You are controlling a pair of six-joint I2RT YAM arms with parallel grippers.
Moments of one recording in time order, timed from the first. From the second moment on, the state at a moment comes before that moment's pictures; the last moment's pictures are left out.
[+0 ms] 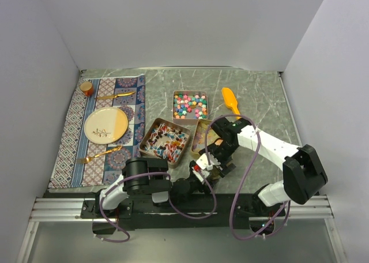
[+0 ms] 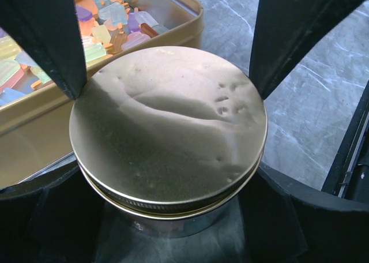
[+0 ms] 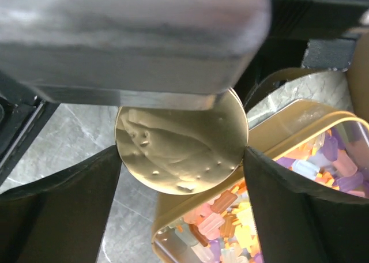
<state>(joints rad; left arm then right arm) -1.41 2.20 0.55 1.52 -0.47 -0.10 0.60 1.43 0.93 -1.08 -0.57 -1.69</state>
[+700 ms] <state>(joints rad) -1.41 2.20 0.55 1.52 -0.48 -0.10 0.63 1.16 0.70 -0.75 -0.52 -1.02</state>
